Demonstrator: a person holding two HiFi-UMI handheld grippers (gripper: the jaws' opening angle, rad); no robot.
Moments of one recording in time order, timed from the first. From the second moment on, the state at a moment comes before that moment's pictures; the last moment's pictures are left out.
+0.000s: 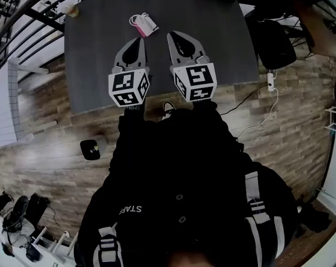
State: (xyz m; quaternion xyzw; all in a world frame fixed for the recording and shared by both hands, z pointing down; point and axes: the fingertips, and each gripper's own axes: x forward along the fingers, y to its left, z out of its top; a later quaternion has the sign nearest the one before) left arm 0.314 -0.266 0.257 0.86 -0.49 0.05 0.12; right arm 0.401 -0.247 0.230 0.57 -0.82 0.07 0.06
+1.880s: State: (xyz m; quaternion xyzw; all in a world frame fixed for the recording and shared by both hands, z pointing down) left arm 0.373 -0.269 0.464 0.84 -0.44 0.20 0.26; right arm 0.526 -0.270 0.526 0.59 -0.71 0.30 0.25
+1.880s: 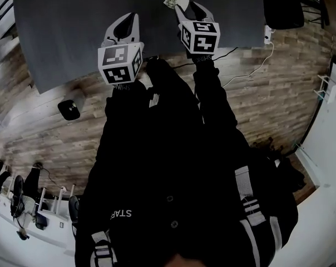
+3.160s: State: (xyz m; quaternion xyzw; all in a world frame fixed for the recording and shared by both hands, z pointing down) left arm 0.376 -0.307 0.528 0.82 -0.44 0.23 0.29; right arm 0.540 -0.313 0.626 0.64 -0.59 0.41 0.27
